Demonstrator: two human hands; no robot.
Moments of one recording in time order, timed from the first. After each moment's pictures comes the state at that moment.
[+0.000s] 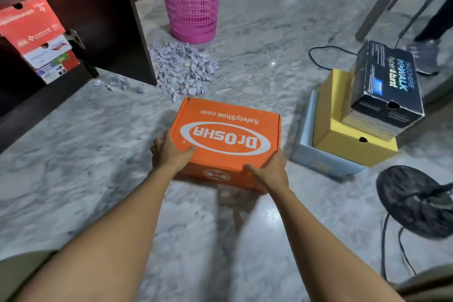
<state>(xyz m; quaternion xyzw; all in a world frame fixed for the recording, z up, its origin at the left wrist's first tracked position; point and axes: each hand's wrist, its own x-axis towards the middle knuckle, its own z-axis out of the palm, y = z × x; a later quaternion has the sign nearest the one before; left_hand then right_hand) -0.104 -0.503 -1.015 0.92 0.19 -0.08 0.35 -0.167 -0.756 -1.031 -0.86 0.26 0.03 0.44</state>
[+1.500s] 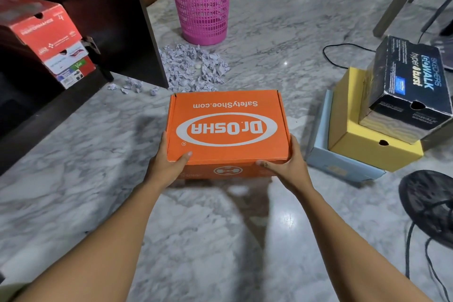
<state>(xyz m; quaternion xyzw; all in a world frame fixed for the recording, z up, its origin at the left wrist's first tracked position) -0.133 -0.462 -1.008 0.87 0.13 -0.07 0.47 -0.163 -0.783 -1.009 -0.81 0.10 -0.01 0.58</state>
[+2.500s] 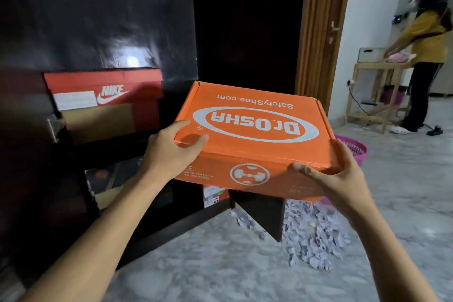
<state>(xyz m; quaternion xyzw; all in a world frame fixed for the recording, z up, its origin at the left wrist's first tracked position) -0.125 -0.288 -0.597 0.85 0.19 0.39 0.31 0.006 -0.581 -0.646 -0.73 -0.21 -0.10 0.65</state>
